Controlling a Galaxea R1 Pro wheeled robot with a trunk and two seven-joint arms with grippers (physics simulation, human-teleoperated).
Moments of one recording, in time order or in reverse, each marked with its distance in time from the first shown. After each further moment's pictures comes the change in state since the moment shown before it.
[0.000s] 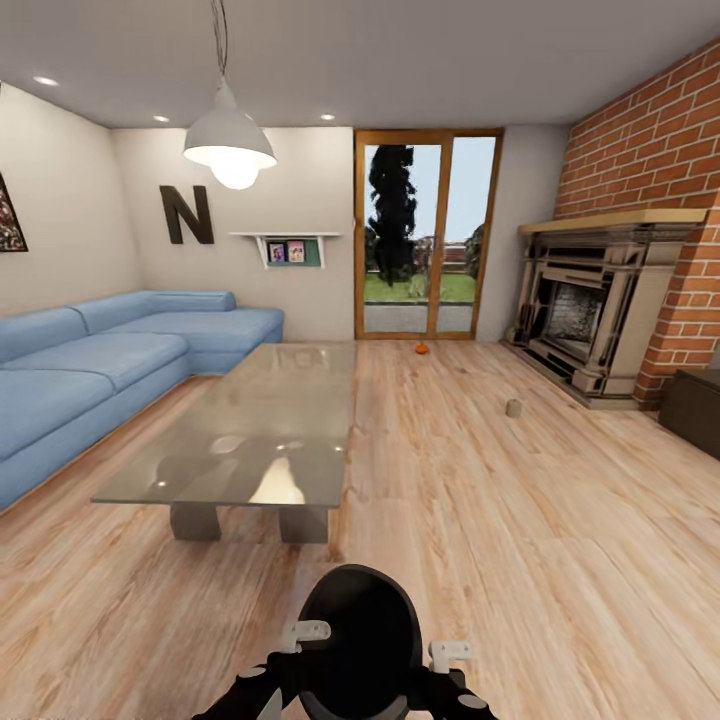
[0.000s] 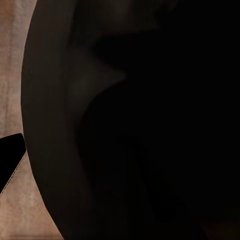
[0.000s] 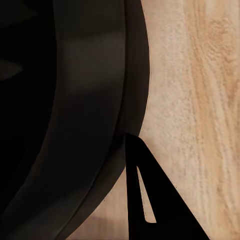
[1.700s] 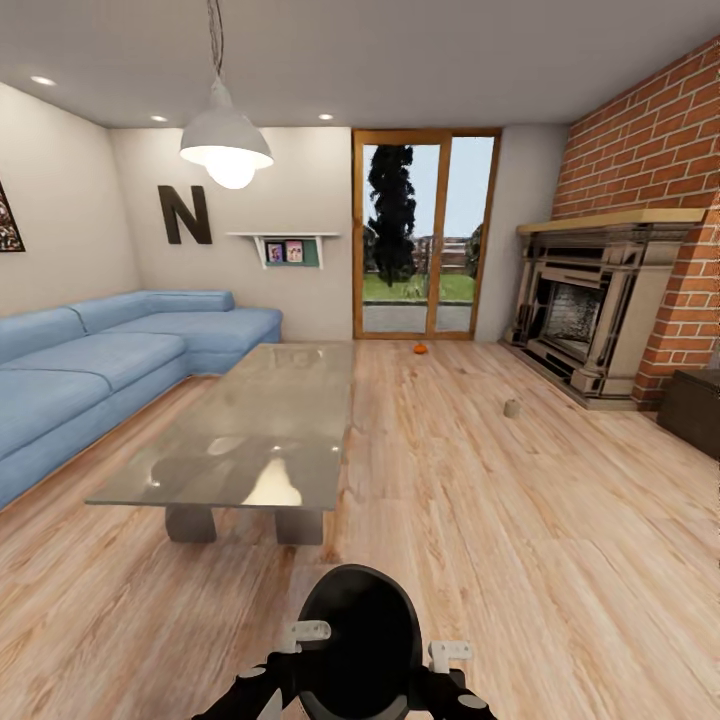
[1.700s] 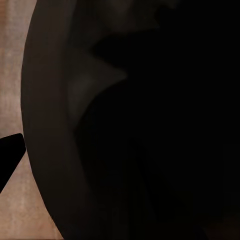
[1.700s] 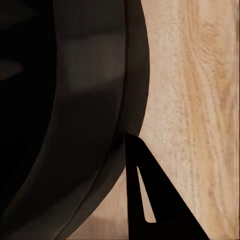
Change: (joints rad) left arm 0.000 0.000 0.000 0.001 0.000 -0.002 -0.001; right arm 0.000 0.000 0.000 0.000 0.000 0.000 0.000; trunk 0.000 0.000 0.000
